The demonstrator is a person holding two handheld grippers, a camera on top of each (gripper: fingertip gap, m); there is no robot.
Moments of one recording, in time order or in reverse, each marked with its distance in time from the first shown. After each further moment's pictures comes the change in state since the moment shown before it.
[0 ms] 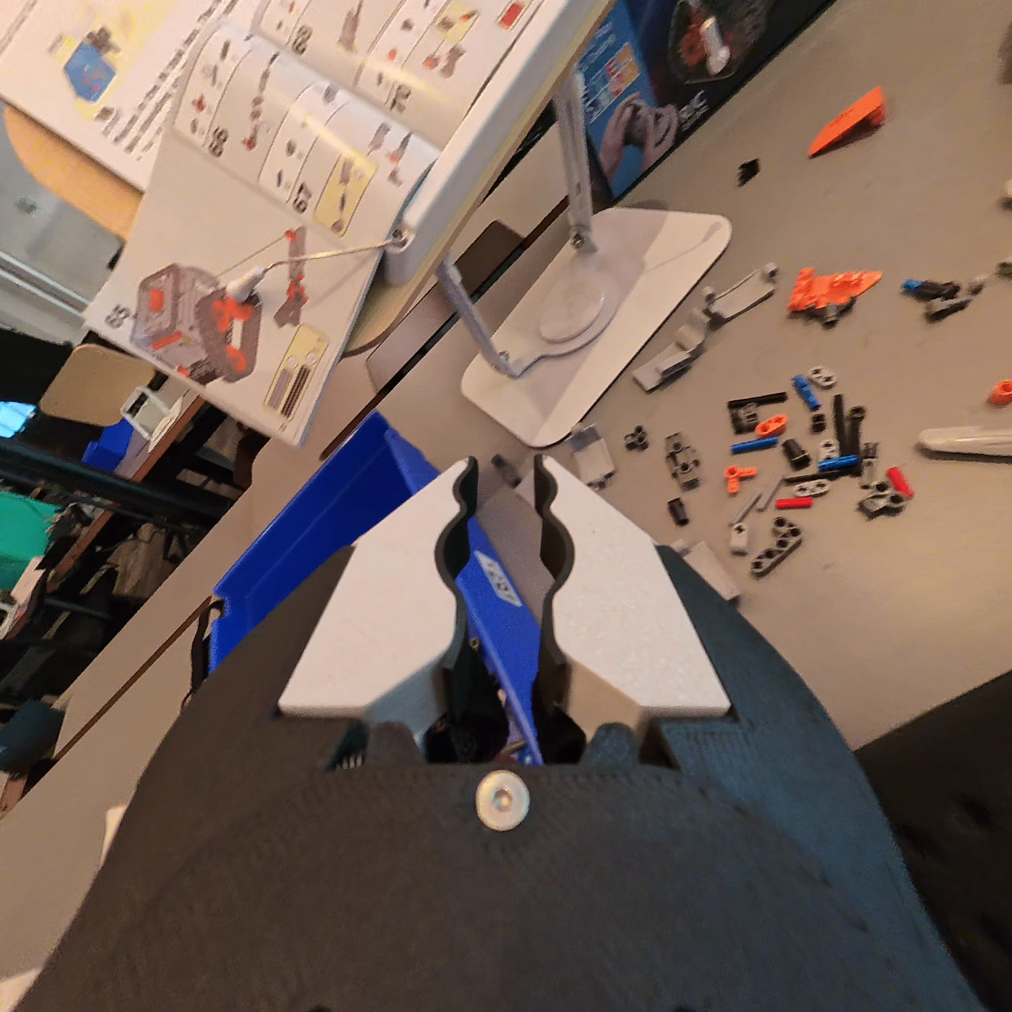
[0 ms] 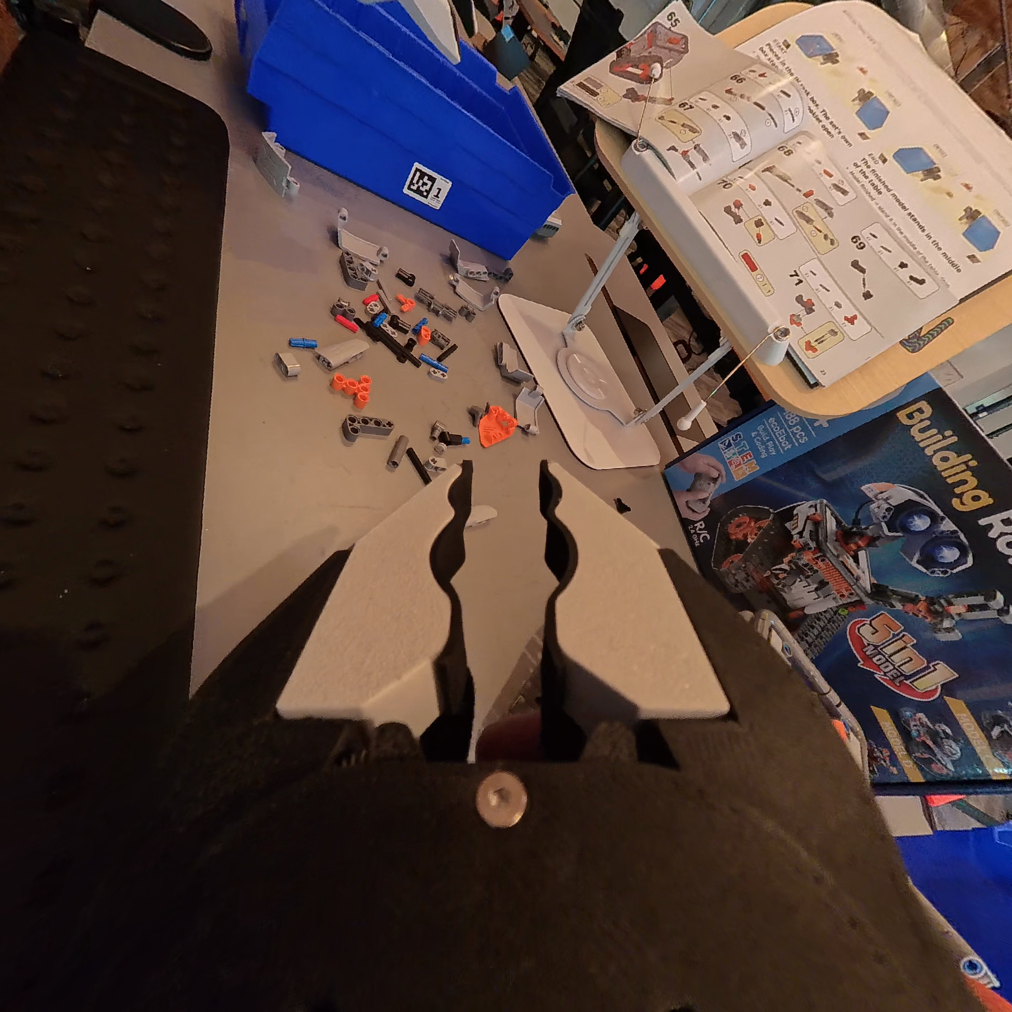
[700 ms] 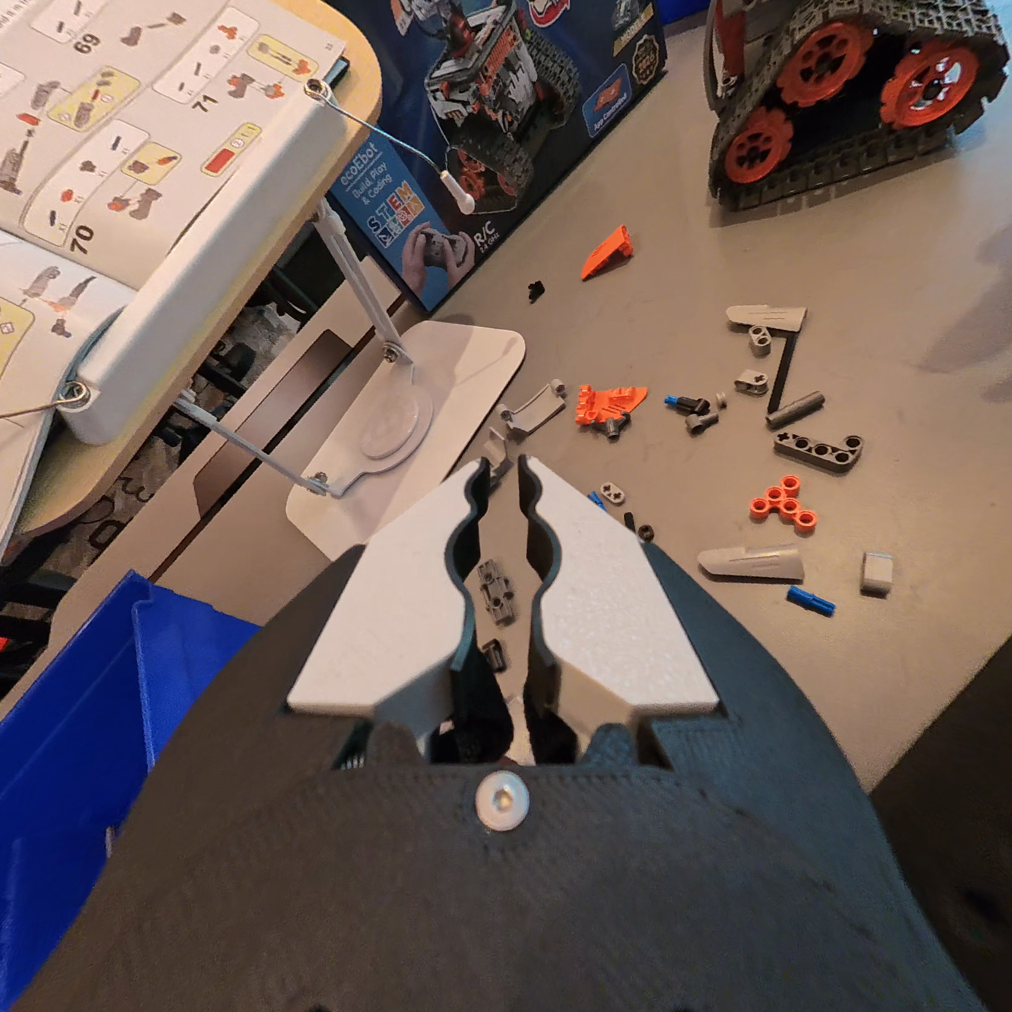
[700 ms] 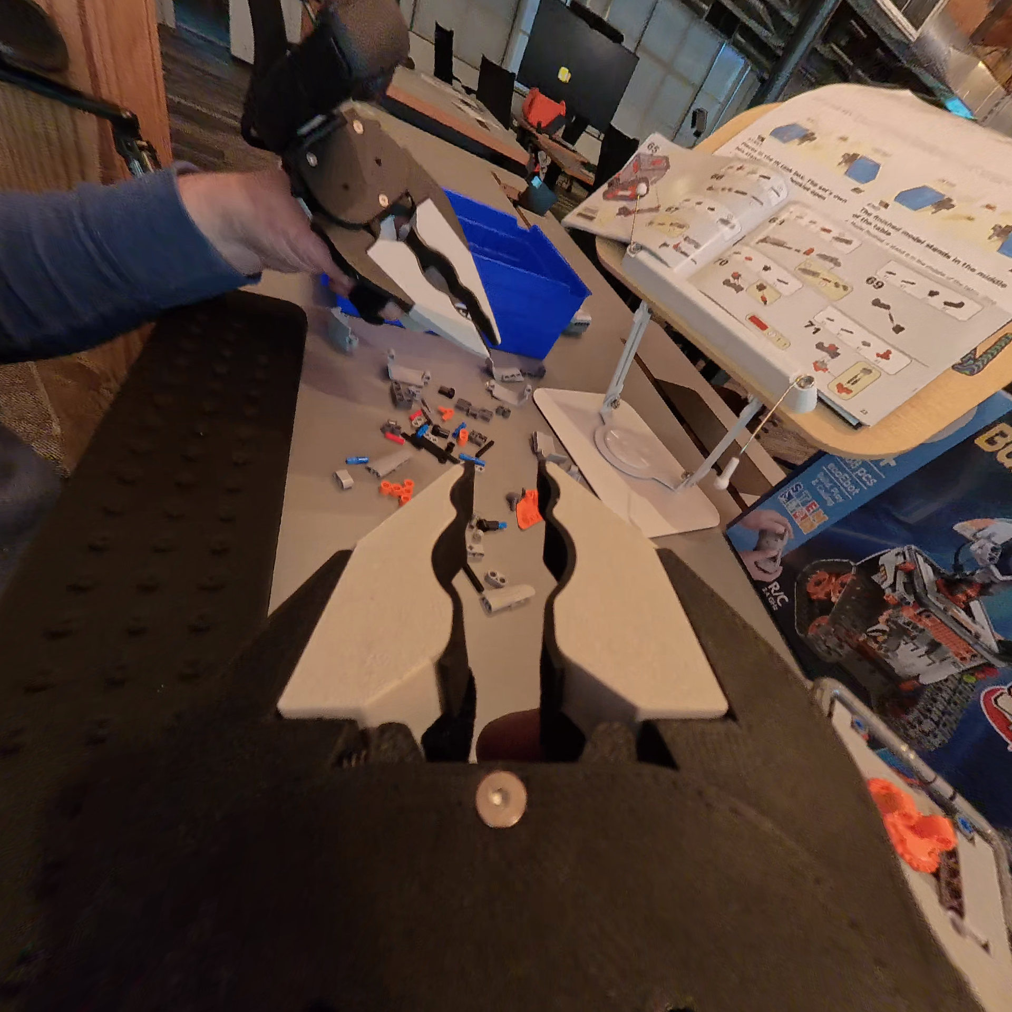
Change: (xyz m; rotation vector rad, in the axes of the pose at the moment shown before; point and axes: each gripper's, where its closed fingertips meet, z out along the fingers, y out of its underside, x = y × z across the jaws) left arm 0.108 -0.042 0.050 0.153 0.224 0.009; right arm 0.012 -0.035 -0.003 0.187 -0.110 0.194
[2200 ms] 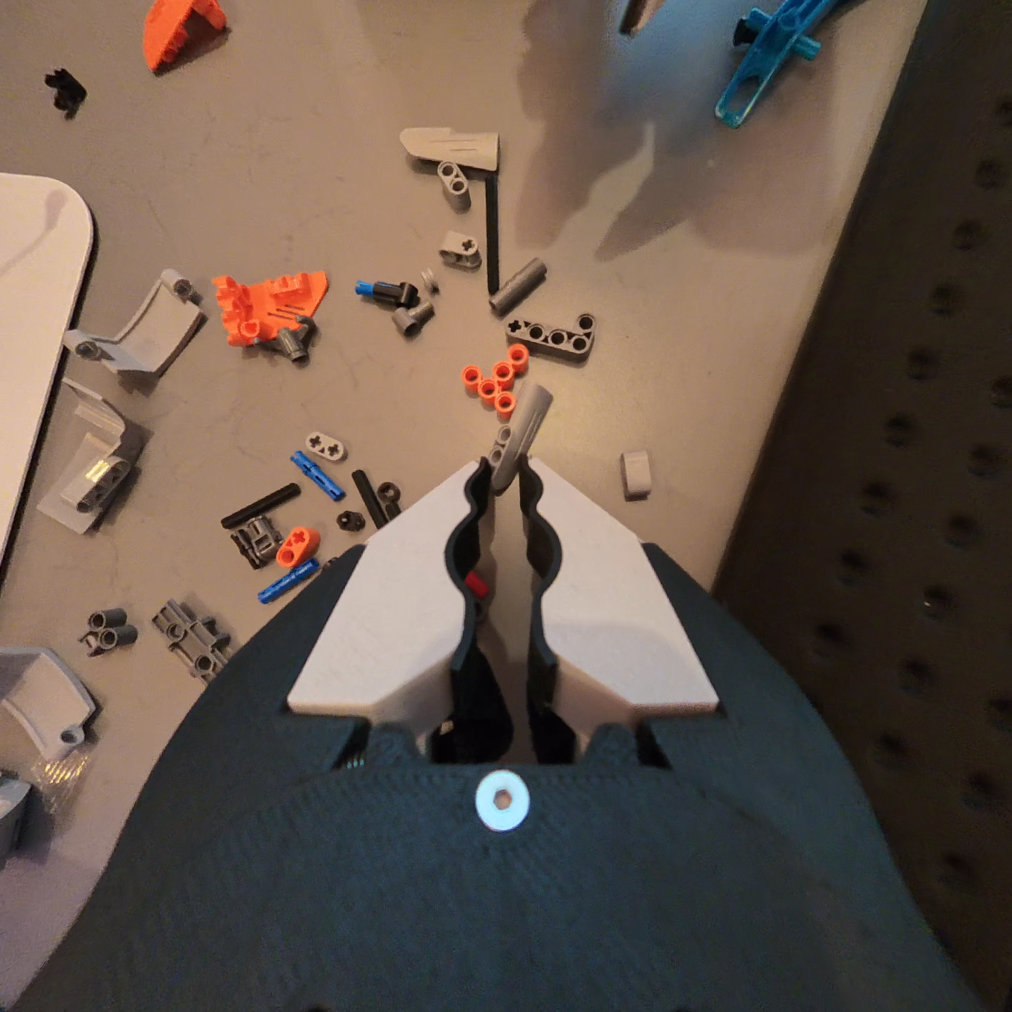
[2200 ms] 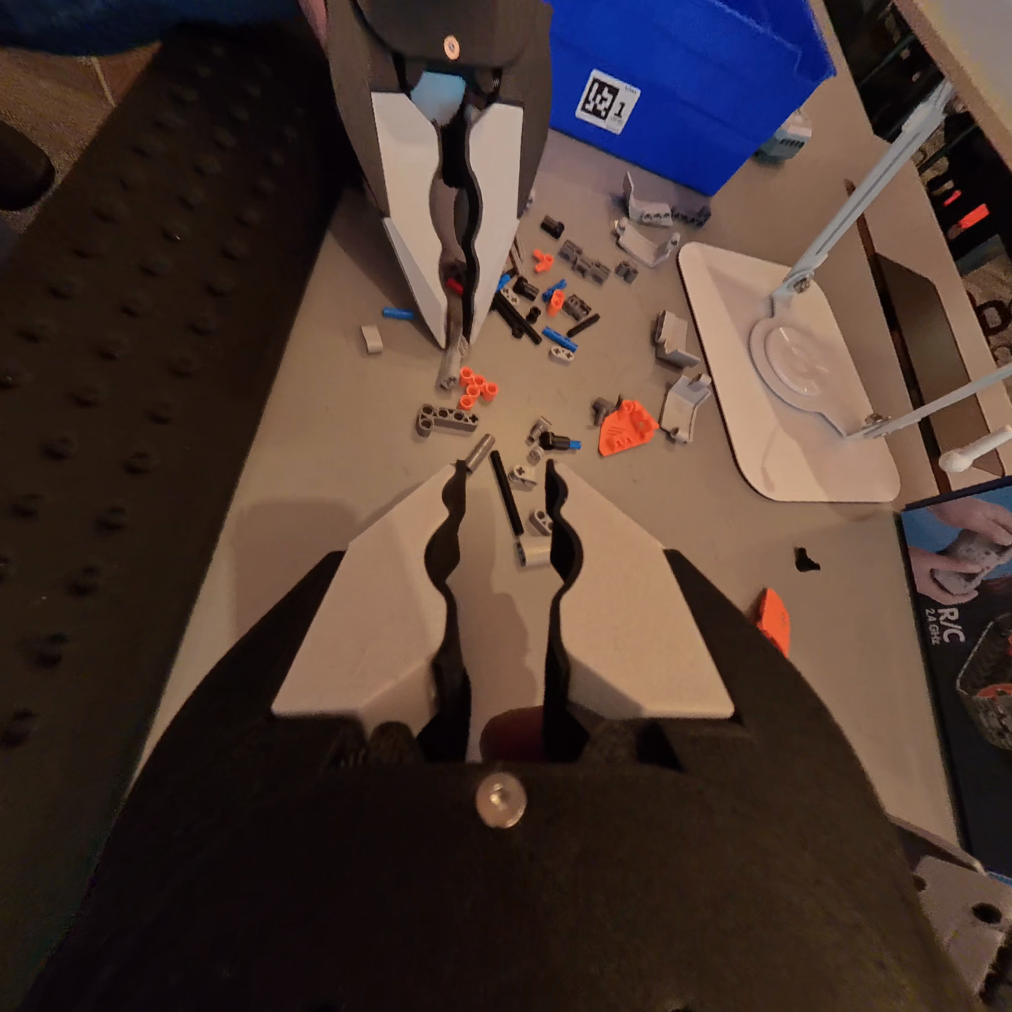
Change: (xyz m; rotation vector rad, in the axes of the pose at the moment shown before) left arm 0.111 0.046 0.016 -0.246 0.610 -0.028; right arm -0.022 0.074 0.057 -0.294 -0.299 -0.076
